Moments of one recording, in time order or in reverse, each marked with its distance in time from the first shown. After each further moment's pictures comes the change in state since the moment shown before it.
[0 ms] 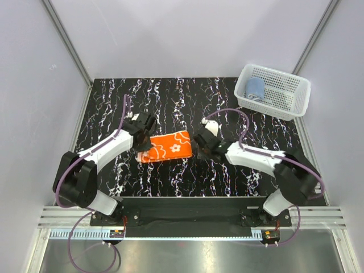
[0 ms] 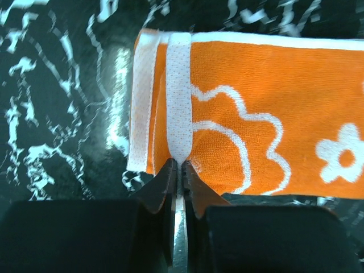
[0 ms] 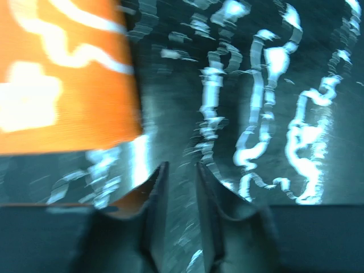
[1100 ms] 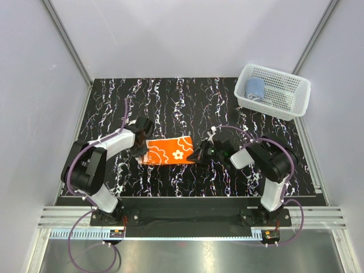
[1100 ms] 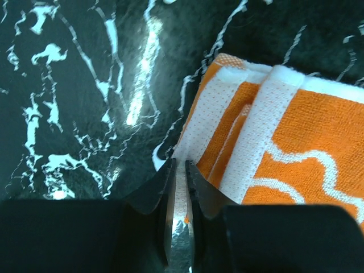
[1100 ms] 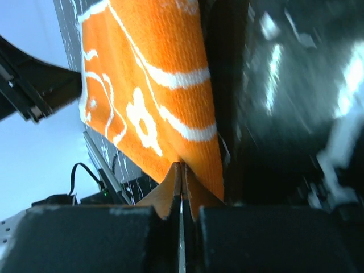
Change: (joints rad) left arm 0.082 0.130 -0.082 0.056 -0.047 -0.006; right arm -0.250 0.252 -0.327 1.015 -0.831 0.301
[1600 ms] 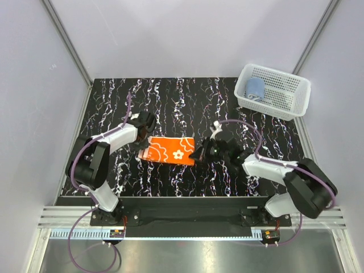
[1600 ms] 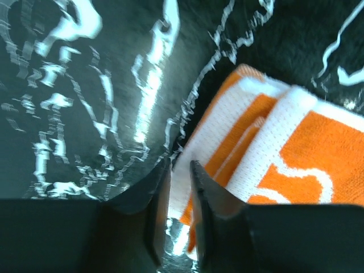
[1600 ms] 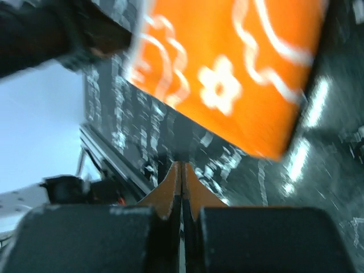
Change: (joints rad) left arm -0.002 0.072 0.096 0.014 -0.051 0.044; right arm 0.097 -0.441 -0.066 -0.367 0.158 -0.061
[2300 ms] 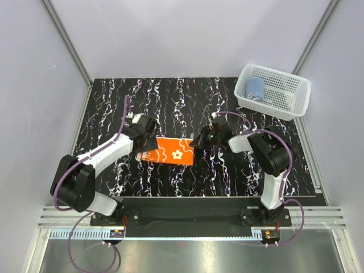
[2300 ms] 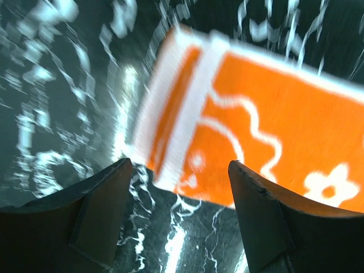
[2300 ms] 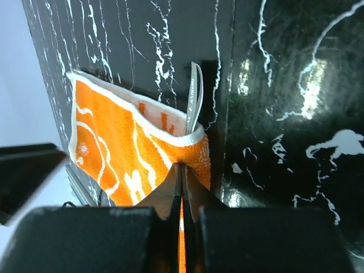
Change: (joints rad) left arm -0.096 -0.245 -0.061 -0.013 0.013 -0.039; right arm -0.196 0.493 0.314 0.068 -0.137 -0.072
